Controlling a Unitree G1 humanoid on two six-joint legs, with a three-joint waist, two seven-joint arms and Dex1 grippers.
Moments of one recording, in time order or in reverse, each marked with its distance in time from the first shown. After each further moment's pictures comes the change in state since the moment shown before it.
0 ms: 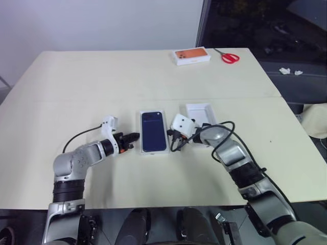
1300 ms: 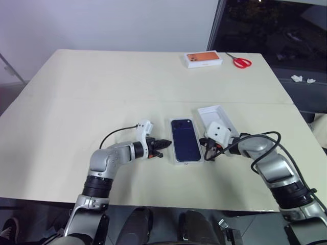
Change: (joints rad) left arm -0.081 -0.133 -0.245 0.062 0.121 -0.087 -0.069; right arm 0.216 -0.280 -0.143 -0.243 0.115 0.143 0.052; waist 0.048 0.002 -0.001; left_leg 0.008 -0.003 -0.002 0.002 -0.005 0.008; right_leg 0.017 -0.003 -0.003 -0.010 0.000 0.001
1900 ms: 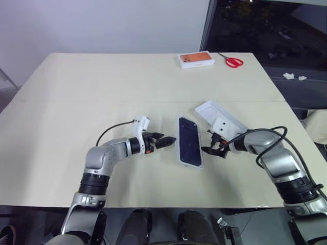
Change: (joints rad) left arm -0.019 0.053 0.026 -0.006 -0.010 -0.035 -0.040; right arm -0.046 -0.042 -0.007 0.023 -0.003 0.049 0.036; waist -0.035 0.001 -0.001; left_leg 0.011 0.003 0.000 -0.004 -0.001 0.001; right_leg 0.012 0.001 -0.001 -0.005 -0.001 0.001
